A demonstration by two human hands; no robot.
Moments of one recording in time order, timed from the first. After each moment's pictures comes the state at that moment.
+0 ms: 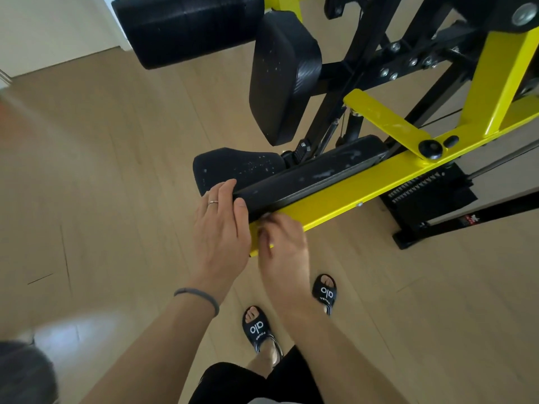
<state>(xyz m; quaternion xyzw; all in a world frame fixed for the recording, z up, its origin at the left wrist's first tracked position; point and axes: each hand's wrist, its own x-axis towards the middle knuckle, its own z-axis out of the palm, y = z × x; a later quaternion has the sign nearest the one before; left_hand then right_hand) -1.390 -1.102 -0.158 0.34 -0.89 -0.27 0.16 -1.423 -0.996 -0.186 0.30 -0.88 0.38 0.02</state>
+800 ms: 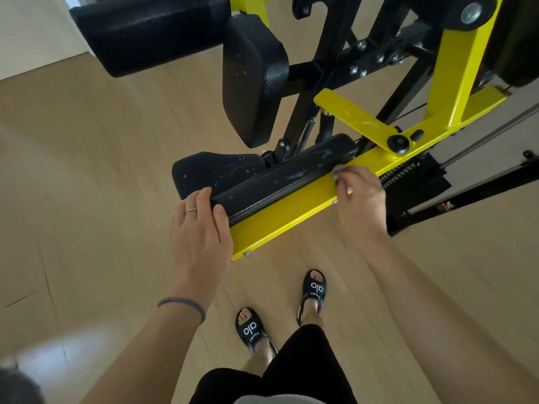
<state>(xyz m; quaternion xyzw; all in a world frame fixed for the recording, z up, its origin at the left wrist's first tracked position) -1.393 -1.106 -0.166 0.33 -0.93 -0.13 0.07 -1.578 -0.905 -0.177 0.23 -0.91 0.32 0.09</state>
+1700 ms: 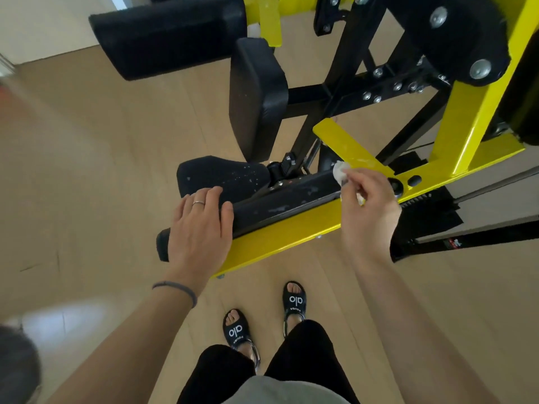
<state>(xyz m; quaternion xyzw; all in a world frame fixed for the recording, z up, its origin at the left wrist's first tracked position) -1.457 -1.091 -0.138 0.35 -0.93 -0.13 0.03 -1.621 -0.909 -0.113 0.18 -0.87 0.46 0.08</state>
